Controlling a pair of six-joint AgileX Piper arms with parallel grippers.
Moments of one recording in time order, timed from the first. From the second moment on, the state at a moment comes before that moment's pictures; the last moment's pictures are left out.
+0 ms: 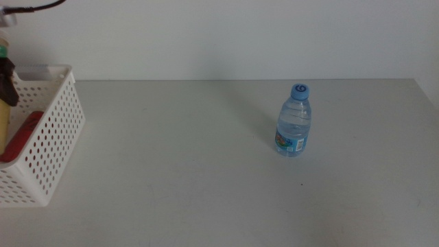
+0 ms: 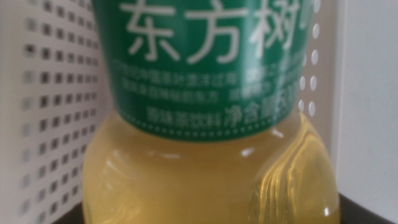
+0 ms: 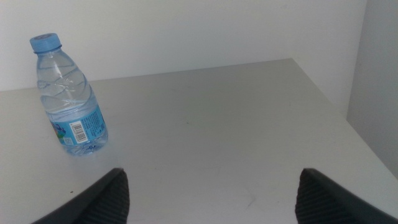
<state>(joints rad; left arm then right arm) 0.32 1.79 -1.69 -0.14 1.24 0.32 -0.06 -0.01 0.03 0.06 0.21 0.06</state>
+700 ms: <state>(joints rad) 0.32 2.00 -1.70 -0.21 1.22 0.39 -0.06 -0.01 0.03 0.06 0.21 0.06</state>
